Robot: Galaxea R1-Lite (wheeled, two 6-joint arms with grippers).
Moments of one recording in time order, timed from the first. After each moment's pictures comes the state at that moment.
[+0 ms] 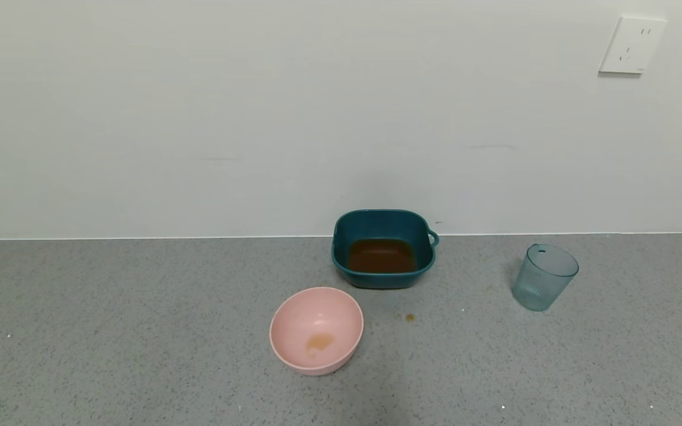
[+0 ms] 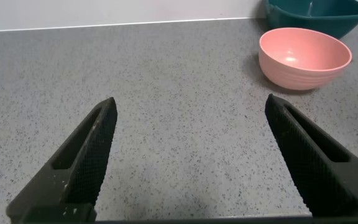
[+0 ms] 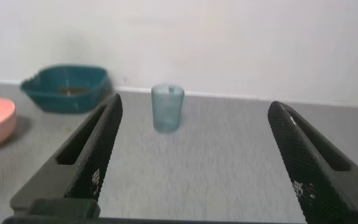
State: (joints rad) left arm 0.00 0.00 0.00 0.00 0.00 0.00; right arm 0.00 0.00 -0.26 -0.01 -0.02 -0.05
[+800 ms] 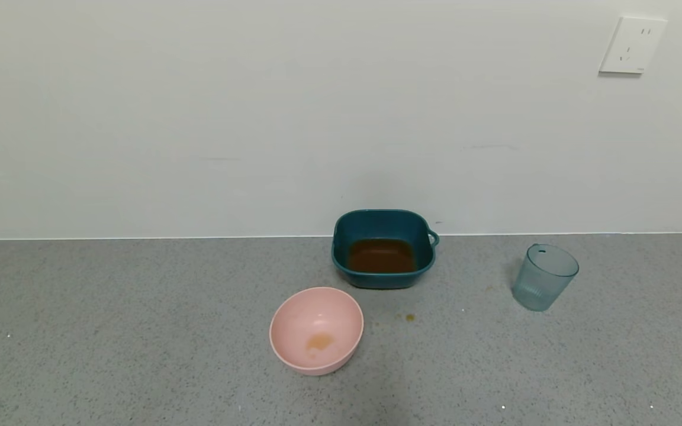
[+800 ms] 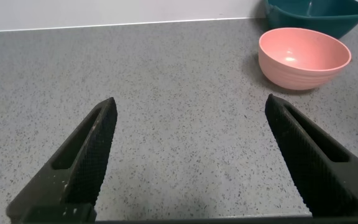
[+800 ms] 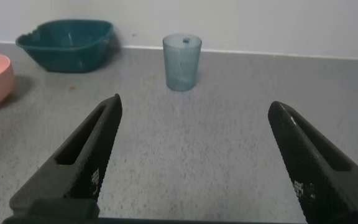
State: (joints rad) left arm 0.00 0.00 0.00 0.00 0.00 0.00; right arm 0.00 0.00 0.00 -0.10 0.01 0.00
